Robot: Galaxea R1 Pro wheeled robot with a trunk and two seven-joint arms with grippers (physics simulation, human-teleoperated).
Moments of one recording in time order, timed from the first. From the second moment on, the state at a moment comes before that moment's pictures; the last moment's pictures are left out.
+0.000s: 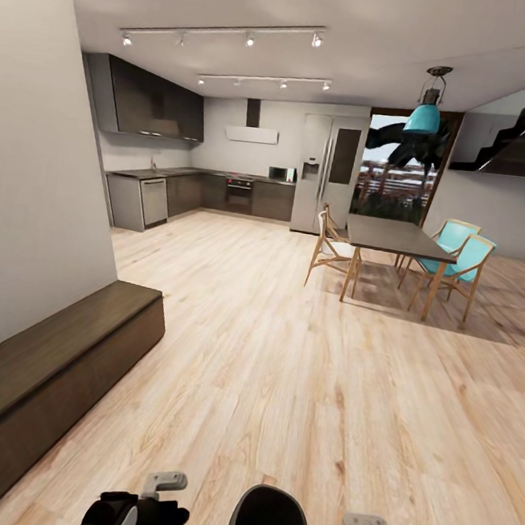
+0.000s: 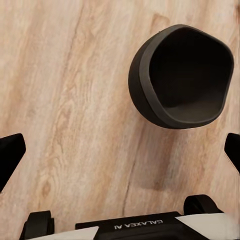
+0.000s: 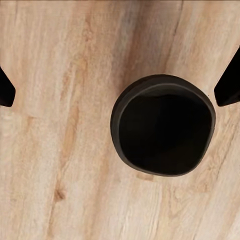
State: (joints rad) left arm -0.22 -0.08 0.00 -0.95 0.11 0.70 -0.06; right arm 0.03 0.05 0.02 -1.23 0.01 0.49 -0.06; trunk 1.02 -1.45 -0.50
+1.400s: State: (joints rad) left arm -0.22 -0.13 -0.02 -0.70 0.12 0.34 -0.05; right arm -0.06 0.05 0.12 -0.89 -0.07 0.21 -0.06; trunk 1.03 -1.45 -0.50
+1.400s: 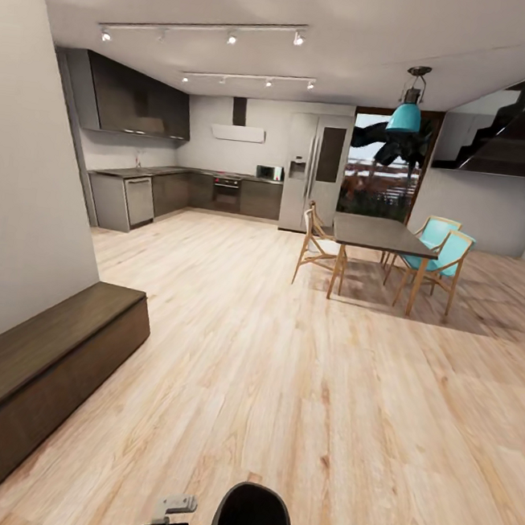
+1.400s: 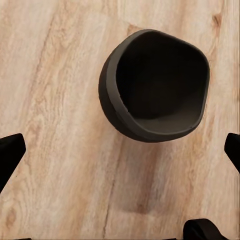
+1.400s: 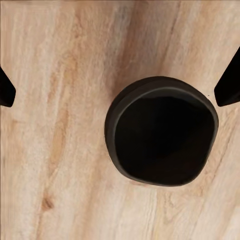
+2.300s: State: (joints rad) left arm -0.22 -0.12 -0.01 -0.70 0.12 0.34 -0.05; right arm -0.13 0.14 0.17 -0.87 -0.08 0.32 -0.10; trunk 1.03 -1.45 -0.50
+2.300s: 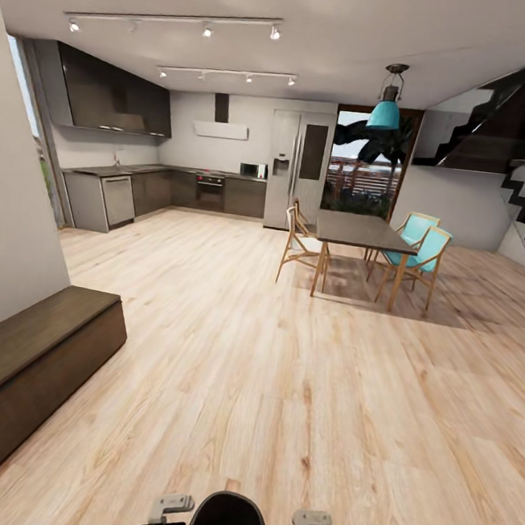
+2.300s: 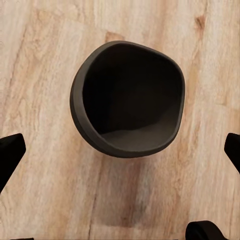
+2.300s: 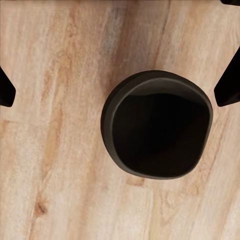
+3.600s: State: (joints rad) left arm -0.22 -0.12 -0.02 -0.68 0.11 0.31 -0.05; right arm -0.13 0.14 0.17 -0.77 -0.07 0.25 -0.10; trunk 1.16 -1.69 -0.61
